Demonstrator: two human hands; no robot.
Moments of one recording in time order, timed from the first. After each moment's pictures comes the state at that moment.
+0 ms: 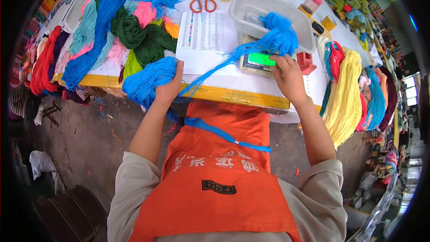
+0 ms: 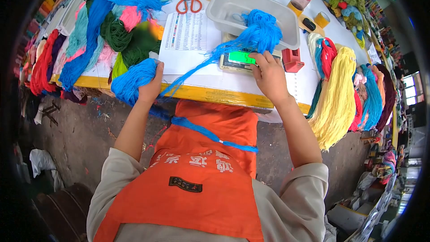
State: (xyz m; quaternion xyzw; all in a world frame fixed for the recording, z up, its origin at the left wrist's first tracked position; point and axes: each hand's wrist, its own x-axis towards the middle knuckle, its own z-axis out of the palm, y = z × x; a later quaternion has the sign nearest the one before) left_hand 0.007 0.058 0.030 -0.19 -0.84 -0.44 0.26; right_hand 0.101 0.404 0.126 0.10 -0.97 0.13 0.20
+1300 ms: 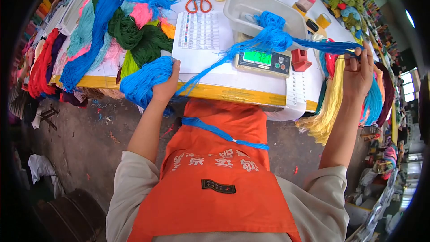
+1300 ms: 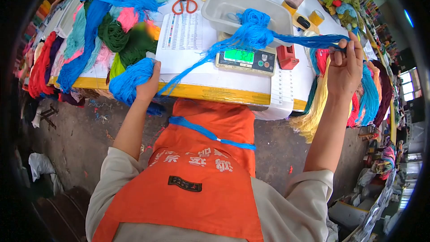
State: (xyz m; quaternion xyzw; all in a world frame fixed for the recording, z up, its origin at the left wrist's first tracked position) left_hand 0.007 0.057 0.028 -0.20 -0.83 -0.43 0.28; right_hand 0.151 0.503 0.251 0.10 -0.58 0.73 0.35
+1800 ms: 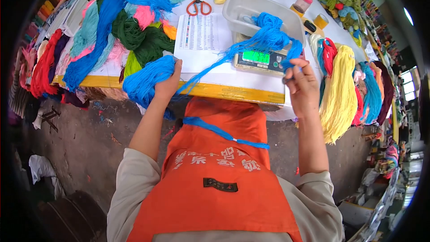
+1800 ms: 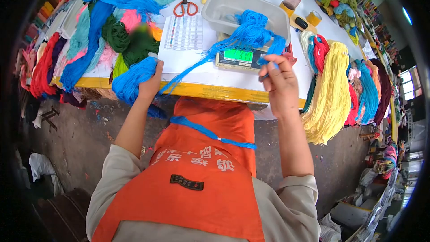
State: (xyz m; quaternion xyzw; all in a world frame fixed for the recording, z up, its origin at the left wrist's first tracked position) left_hand 0.003 0.055 0.019 -0.19 -0.85 -0.43 0.25; right_hand 0.169 0.383 0.169 -0.02 -0.59 0.79 0.15
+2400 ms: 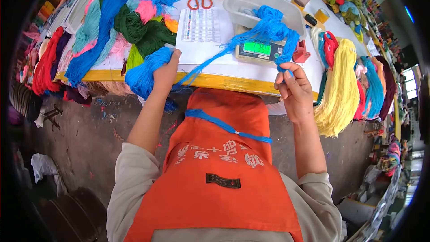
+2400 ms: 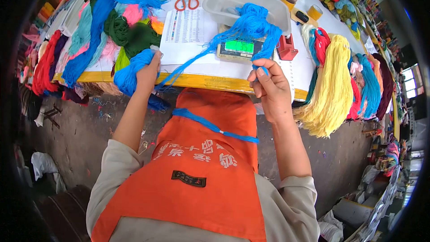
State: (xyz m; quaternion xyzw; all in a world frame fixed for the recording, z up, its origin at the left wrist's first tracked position) left_hand 0.014 0.055 0.041 -0.04 -0.76 -0.65 0.08; right_hand 0.200 0.354 0.158 -0.03 -0.59 0.80 0.12
